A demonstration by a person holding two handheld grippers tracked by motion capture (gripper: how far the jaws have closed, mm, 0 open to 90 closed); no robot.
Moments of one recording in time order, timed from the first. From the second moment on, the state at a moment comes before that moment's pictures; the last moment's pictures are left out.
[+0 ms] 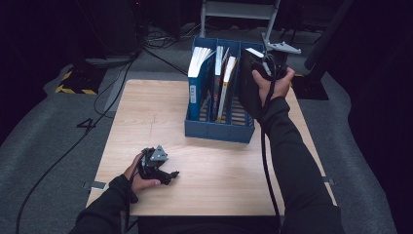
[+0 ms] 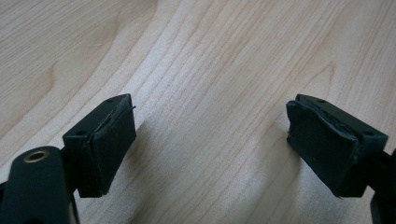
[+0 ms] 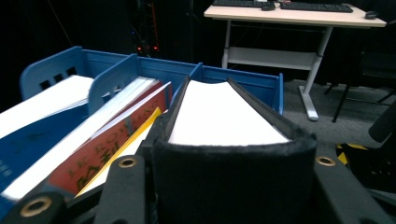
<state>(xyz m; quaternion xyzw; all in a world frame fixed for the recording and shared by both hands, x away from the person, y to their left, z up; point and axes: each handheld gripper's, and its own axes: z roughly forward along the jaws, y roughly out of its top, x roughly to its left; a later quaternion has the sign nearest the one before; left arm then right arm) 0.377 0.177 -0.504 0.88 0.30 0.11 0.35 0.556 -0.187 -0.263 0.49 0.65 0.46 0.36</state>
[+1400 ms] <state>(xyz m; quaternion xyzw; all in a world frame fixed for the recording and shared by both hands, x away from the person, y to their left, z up) 0.376 0.176 -0.504 0.88 0.29 0.11 0.36 0.571 -0.177 -0.340 0.53 0.63 0.46 0.35</state>
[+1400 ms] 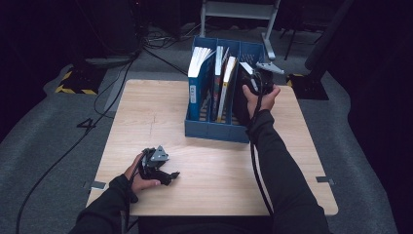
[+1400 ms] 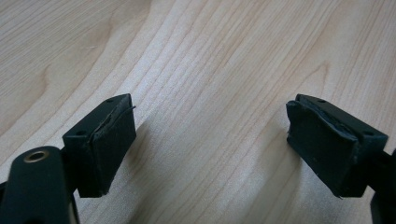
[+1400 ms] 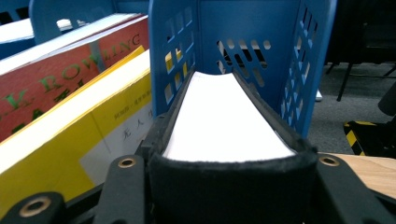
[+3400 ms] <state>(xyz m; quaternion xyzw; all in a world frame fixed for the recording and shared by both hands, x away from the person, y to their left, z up) 0.374 0.176 -0.504 0.88 0.29 0.11 0.35 0.520 -0.195 -0.352 0.48 0.71 0.42 0.29</state>
